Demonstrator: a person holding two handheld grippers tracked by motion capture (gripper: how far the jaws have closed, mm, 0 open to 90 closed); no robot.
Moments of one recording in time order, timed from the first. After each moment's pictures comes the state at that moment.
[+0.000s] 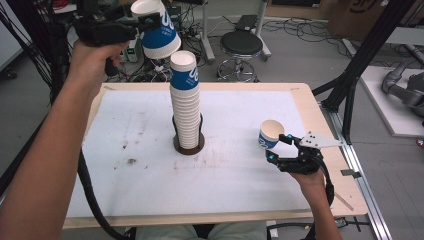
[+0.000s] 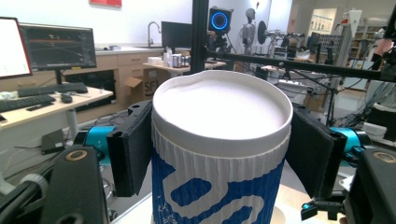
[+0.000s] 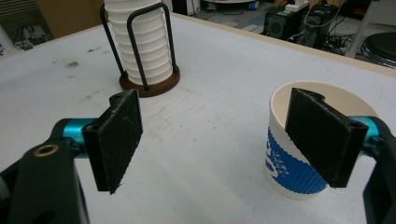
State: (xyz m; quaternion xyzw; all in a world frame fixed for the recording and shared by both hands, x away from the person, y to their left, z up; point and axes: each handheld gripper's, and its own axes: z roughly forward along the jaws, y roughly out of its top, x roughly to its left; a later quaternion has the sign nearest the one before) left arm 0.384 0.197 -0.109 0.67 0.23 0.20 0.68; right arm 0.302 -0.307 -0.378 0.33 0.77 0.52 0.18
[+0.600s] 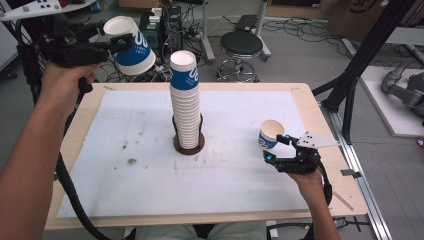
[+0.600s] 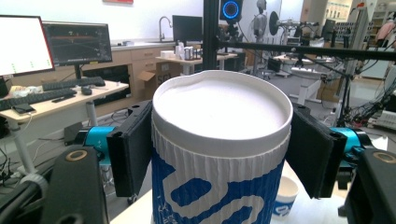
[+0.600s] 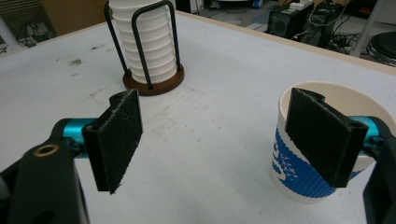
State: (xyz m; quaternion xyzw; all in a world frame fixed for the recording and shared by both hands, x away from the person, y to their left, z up) left arm 0.361 0.241 -0.140 0.68 0.23 0.22 0.66; right arm 0.302 -0.302 -0.379 0.33 0.77 0.52 0.18
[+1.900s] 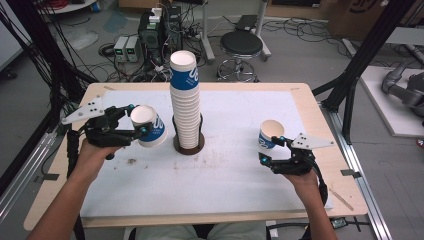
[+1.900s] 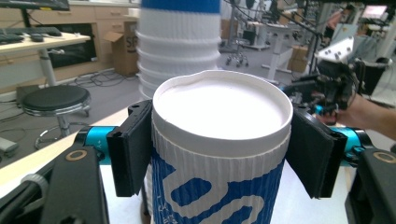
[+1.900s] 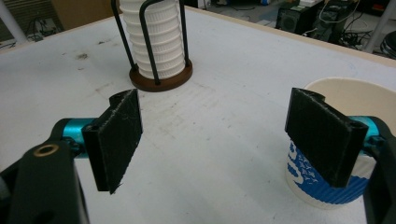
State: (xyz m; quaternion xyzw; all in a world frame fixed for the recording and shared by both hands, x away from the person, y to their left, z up) left arm 0.320 0.225 -0.310 0.72 0.22 0.15 0.64; right arm 0.305 -0.293 -0.387 0.32 0.78 0.52 0.16
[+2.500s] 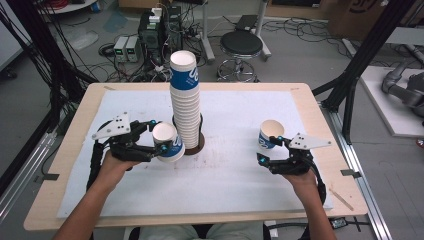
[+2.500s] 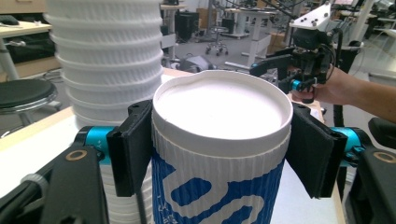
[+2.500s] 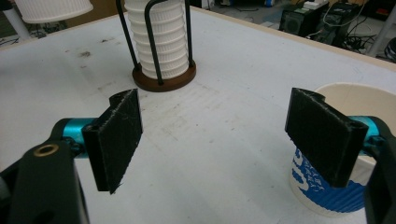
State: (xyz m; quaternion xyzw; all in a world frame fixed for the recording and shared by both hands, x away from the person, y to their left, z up) left arm 0.314 0.185 -0.347 0.74 0.19 0.12 0.64; right arm 0.307 -0.288 -0.388 0.30 0.78 0.52 0.17
